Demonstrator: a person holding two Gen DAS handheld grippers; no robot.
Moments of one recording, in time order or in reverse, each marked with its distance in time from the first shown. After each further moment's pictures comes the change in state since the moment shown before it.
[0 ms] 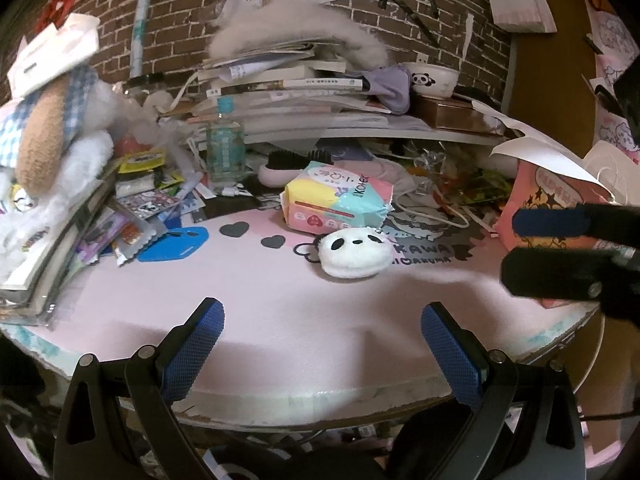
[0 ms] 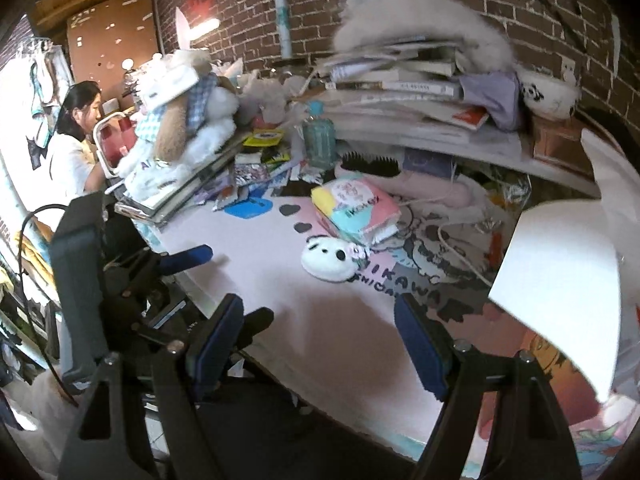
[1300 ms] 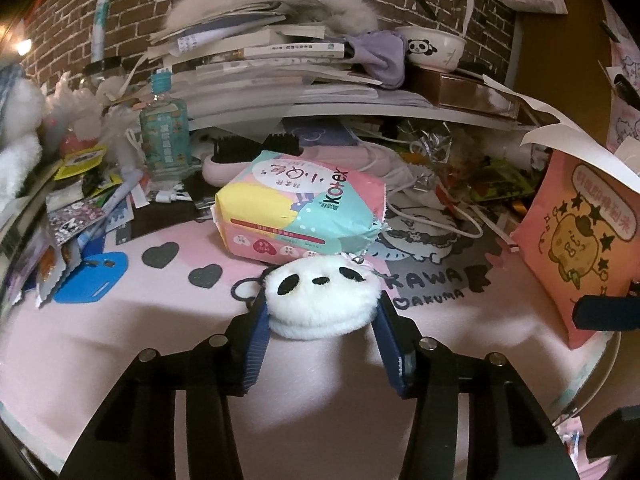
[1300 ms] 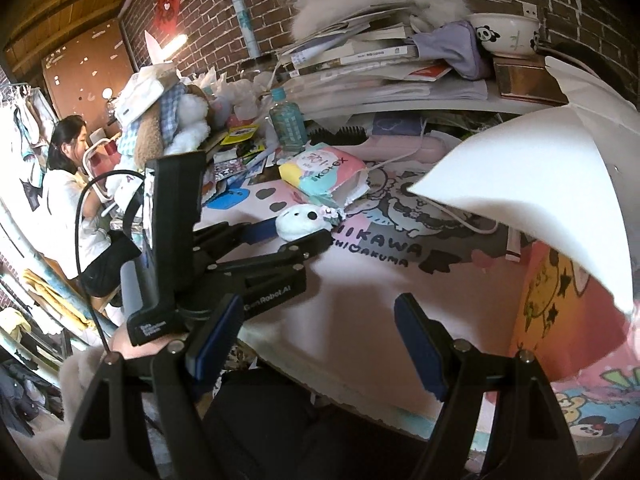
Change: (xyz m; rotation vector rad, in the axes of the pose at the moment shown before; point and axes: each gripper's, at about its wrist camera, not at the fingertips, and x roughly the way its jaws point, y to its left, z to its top) left arm 0.067 -0.024 0.029 0.022 0.056 -0.020; right arm -0.002 -0.036 -0.030 0.149 0.008 0.037
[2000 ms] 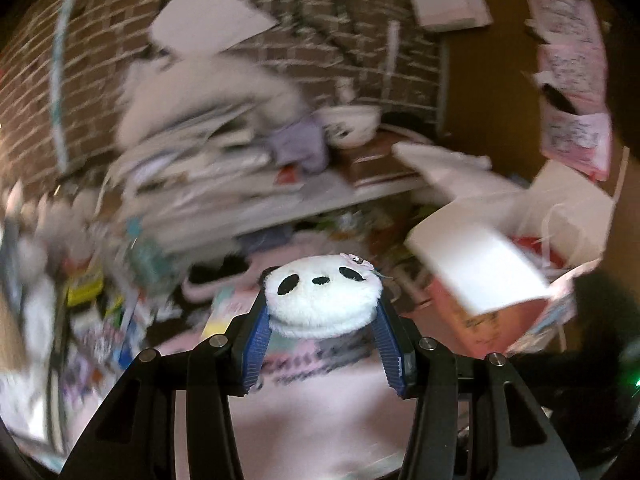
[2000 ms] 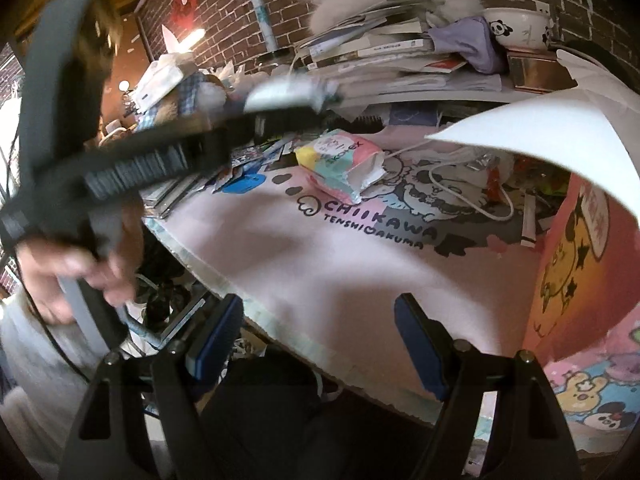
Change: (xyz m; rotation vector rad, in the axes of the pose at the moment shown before) left arm -0.093 -0.058 0.079 0.239 -0.120 -0.130; right arm 0.002 0.000 -0.017 -0.036 0.001 0.061
